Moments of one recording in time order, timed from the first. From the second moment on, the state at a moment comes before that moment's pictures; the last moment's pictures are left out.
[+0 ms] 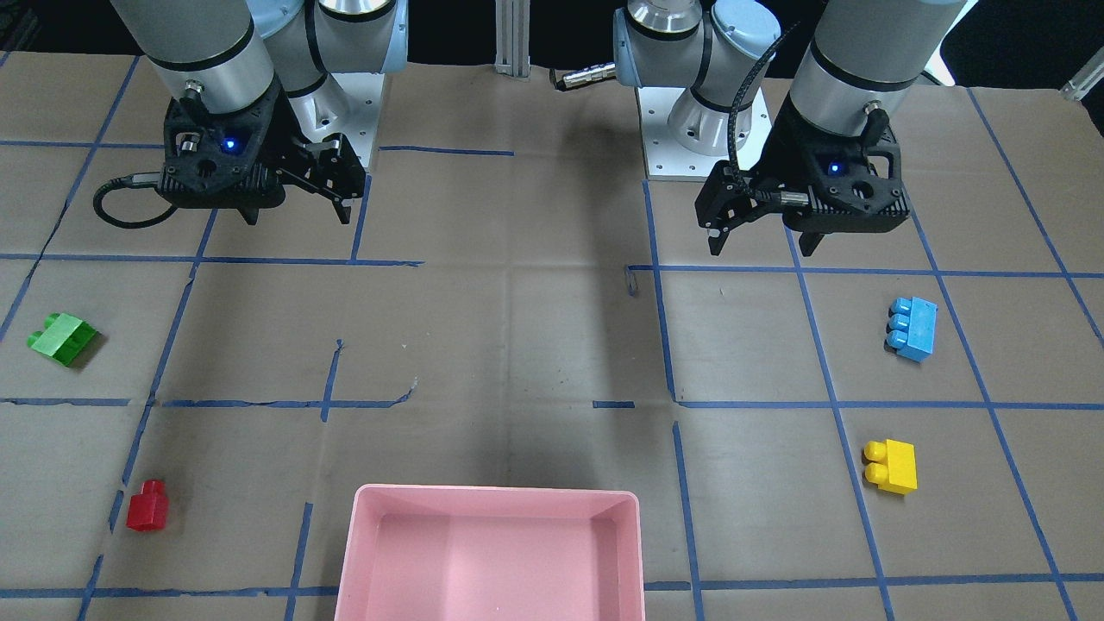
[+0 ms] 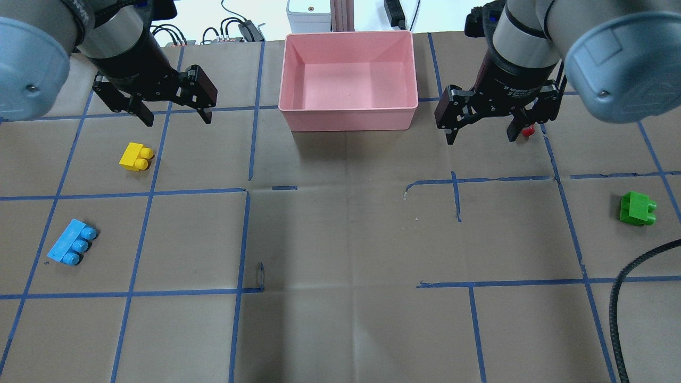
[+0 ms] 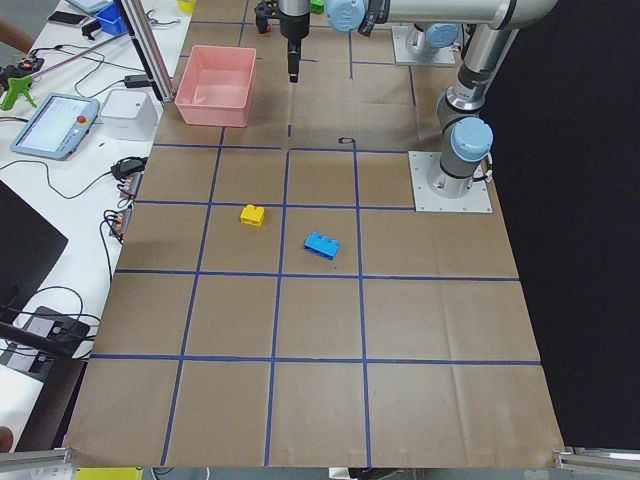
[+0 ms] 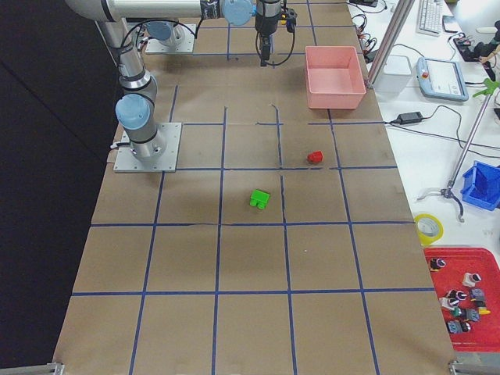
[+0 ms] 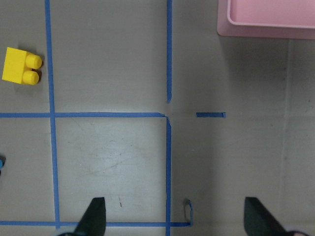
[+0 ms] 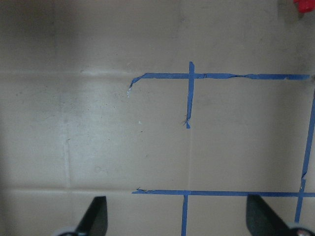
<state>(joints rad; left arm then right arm) -1.55 -1.60 -1.55 -1.52 1.58 0.03 1.63 -1.57 1.60 -1.57 -1.55 0.04</state>
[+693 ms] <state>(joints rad) -1.20 -1.60 -1.57 -1.53 1.58 0.48 1.47 -1.60 1.61 -1.54 -1.59 -0.22</state>
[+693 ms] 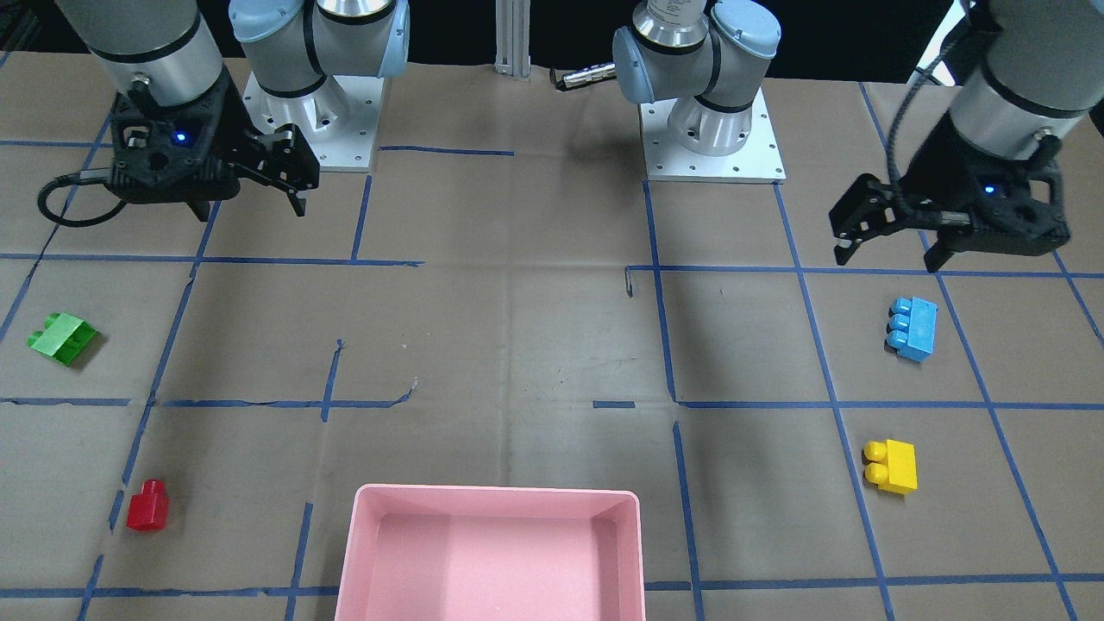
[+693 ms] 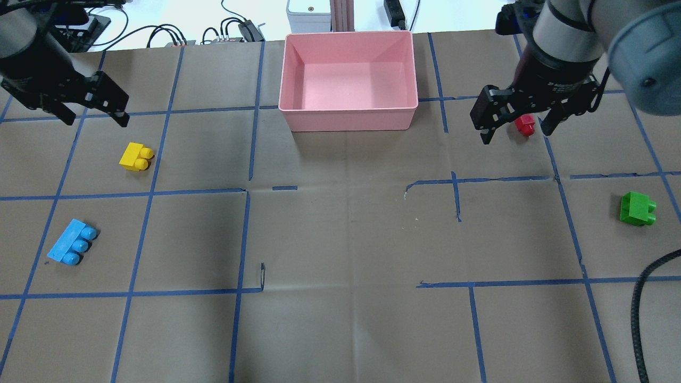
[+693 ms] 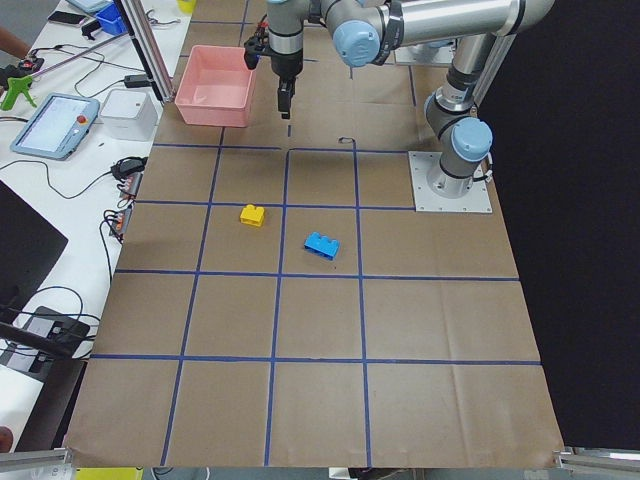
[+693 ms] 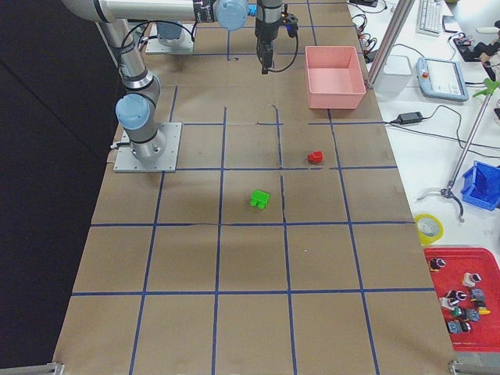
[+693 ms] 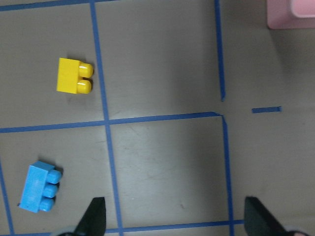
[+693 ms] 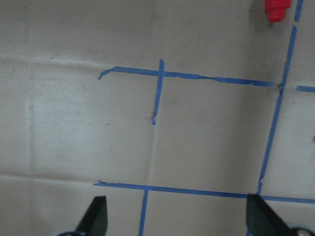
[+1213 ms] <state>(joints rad) -0.84 -1.63 -1.61 -1.48 1.56 0.96 1.08 -1.57 1.64 -1.61 -1.59 -0.60</state>
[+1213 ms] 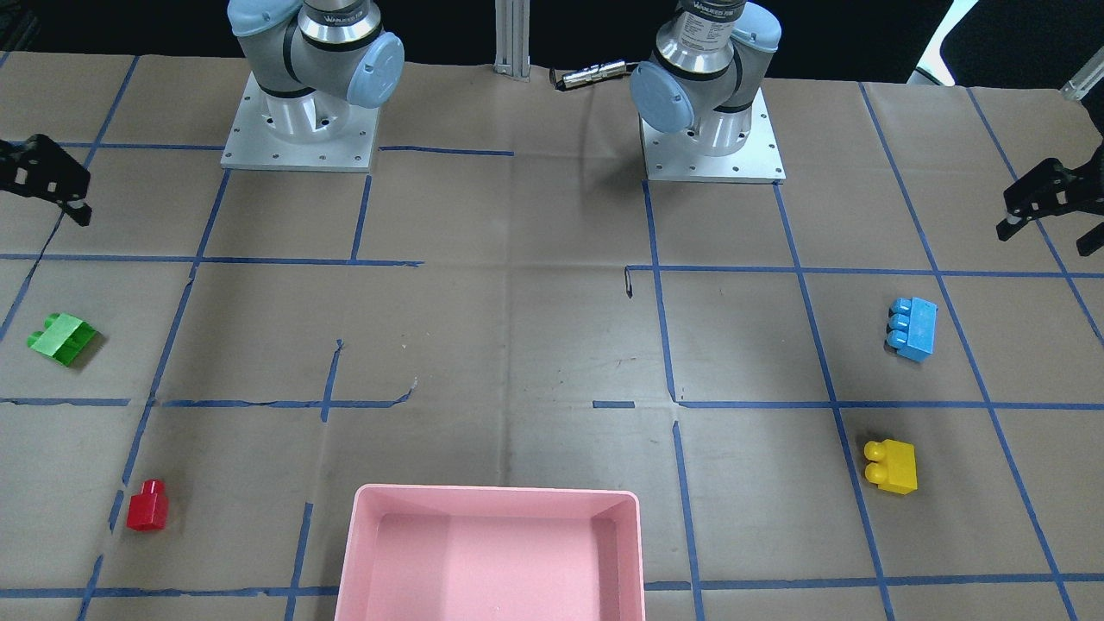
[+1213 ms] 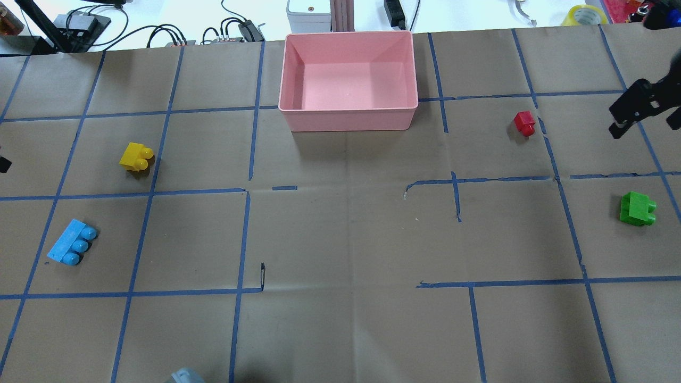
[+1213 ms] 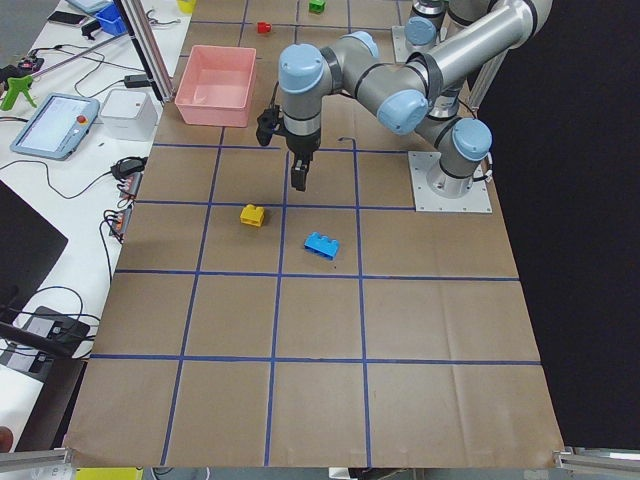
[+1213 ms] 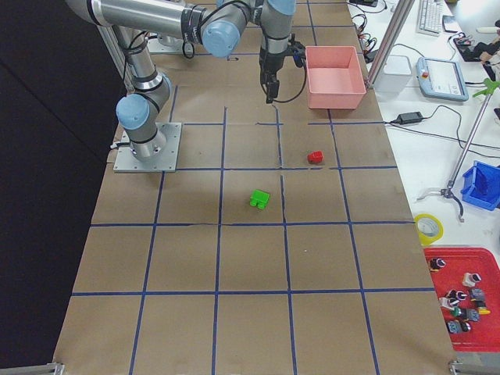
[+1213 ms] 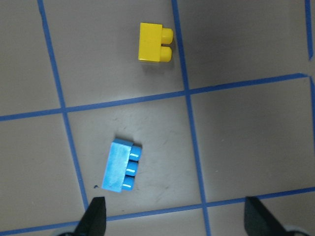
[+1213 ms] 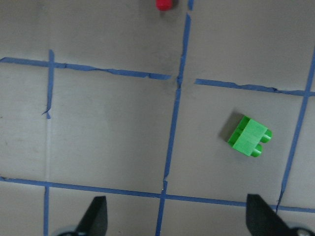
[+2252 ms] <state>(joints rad) -0.80 -1.73 -1.85 -1.14 1.53 1.20 0.91 -1.37 1.92 -2.19 -1.60 -0.71</state>
